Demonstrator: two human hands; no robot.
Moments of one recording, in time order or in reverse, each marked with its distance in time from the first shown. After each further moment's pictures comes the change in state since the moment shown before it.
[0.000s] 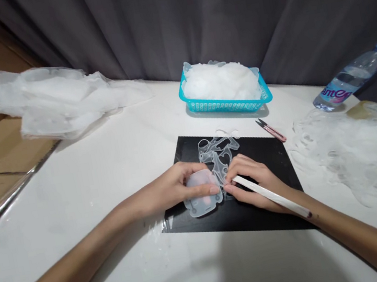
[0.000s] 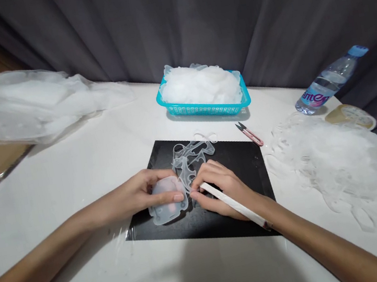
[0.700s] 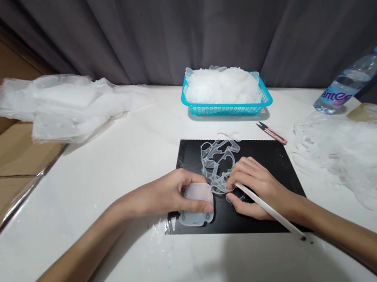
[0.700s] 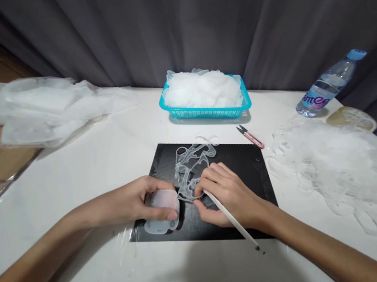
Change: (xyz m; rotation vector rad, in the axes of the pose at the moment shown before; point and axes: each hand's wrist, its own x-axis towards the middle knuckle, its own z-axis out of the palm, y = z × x) left_hand -0.009 0.008 -0.014 0.127 -0.153 -0.057; right_hand -0.002 -0.005 0.004 -0.356 0.008 -0.115
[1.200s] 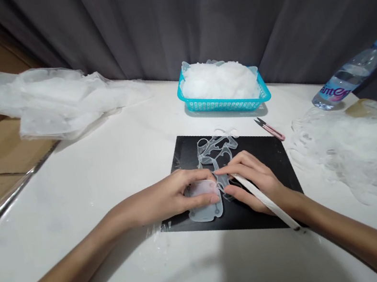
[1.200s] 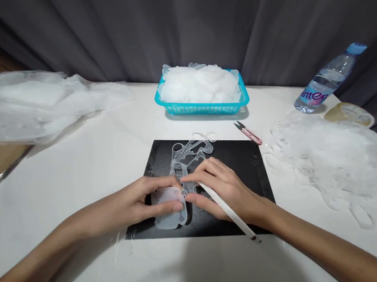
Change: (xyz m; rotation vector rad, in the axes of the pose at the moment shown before) left_hand 0.003 0.007 0.016 0.131 0.093 0.087; right_hand -0.003 0.002 -0.003 0.180 0.073 0.033
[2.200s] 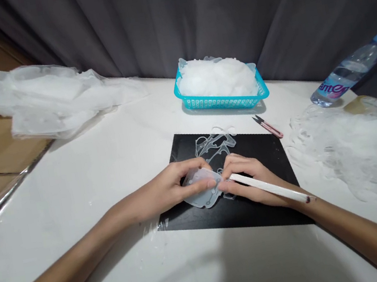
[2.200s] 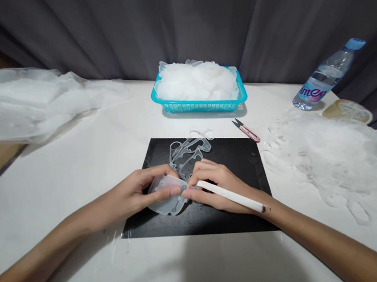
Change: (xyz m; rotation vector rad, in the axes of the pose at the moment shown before) left_hand 0.005 -0.005 0.001 -0.039 0.129 0.014; right_hand 0.009 0.006 -0.002 0.340 -0.123 0.190
